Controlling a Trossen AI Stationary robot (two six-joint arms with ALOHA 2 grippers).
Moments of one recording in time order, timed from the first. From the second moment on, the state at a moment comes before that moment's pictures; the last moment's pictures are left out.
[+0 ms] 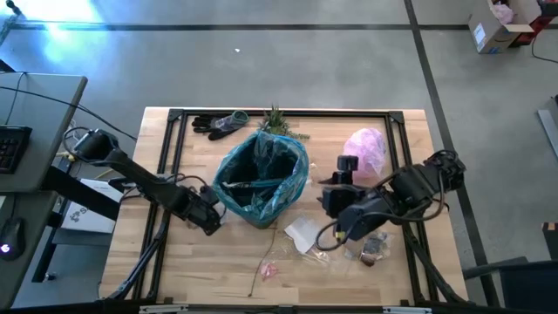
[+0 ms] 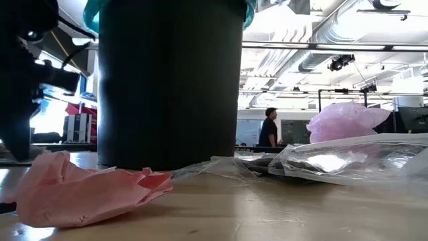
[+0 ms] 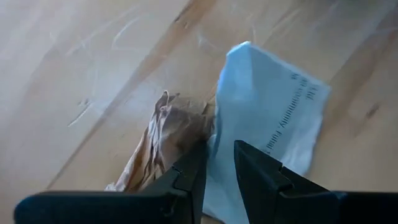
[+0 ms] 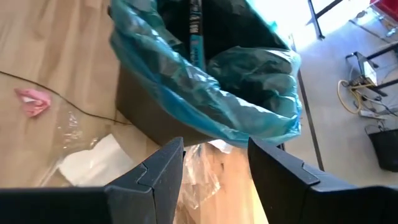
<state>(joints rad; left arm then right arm) -0.51 1.29 0.53 -0.69 -0.23 -1.17 0.53 1.83 2.34 -1.57 0.68 0.22</state>
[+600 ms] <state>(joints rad) -0.52 1.39 0.58 -0.64 -0.30 -1.04 0.58 1.83 2.34 -1.57 0.68 0.24</state>
